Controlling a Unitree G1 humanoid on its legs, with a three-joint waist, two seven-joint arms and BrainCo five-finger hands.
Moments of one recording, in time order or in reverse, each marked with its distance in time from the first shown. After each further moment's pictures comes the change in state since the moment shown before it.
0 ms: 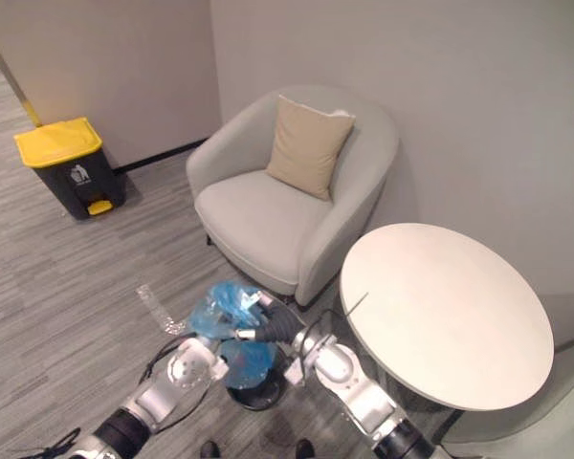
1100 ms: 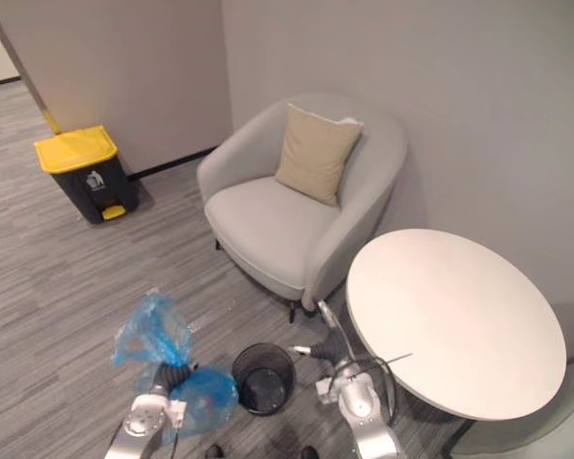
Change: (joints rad) left arm 0.246 -0.131 0.410 0.310 -0.266 0.078 0.033; right arm 0.195 0.269 -0.446 0.540 -0.222 -0.029 -0.194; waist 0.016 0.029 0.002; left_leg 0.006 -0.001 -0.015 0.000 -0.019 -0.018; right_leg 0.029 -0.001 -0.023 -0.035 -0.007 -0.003
